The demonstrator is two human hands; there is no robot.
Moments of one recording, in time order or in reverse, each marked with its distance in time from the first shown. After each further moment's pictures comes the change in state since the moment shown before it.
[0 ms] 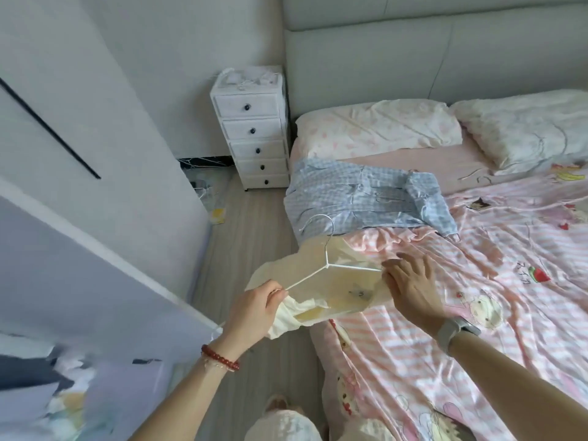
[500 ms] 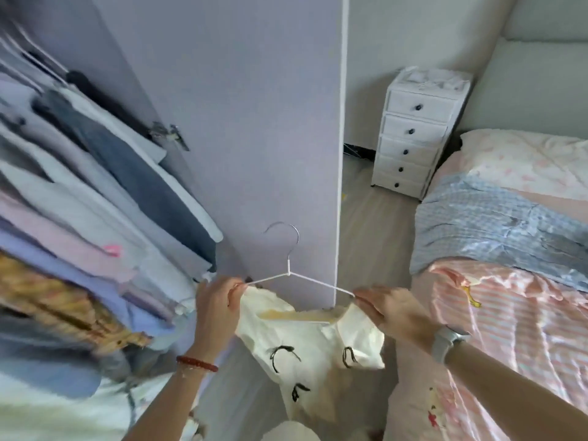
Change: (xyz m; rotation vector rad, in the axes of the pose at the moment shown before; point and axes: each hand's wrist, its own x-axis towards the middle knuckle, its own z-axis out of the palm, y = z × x) left_hand -0.250 -0.145 -0.119 0.158 0.705 -0.394; right_hand -0.042 -0.264 0.011 0.268 -0.281 -0.827
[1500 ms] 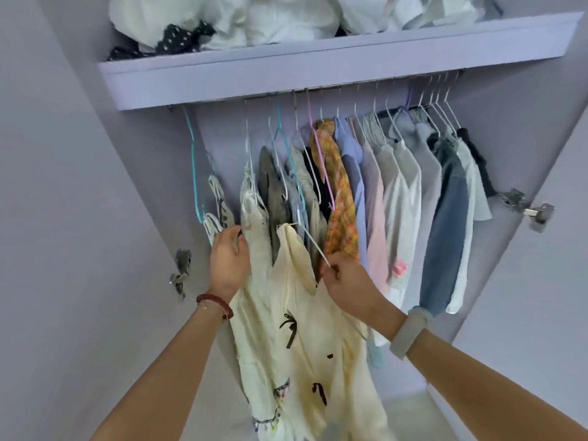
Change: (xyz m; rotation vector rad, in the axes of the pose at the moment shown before) left_hand -0.127 -0.222 -0.362 0.062 0.844 -0.677; right_hand 0.193 -0.495 0.065 0.585 -0.339 -0.429
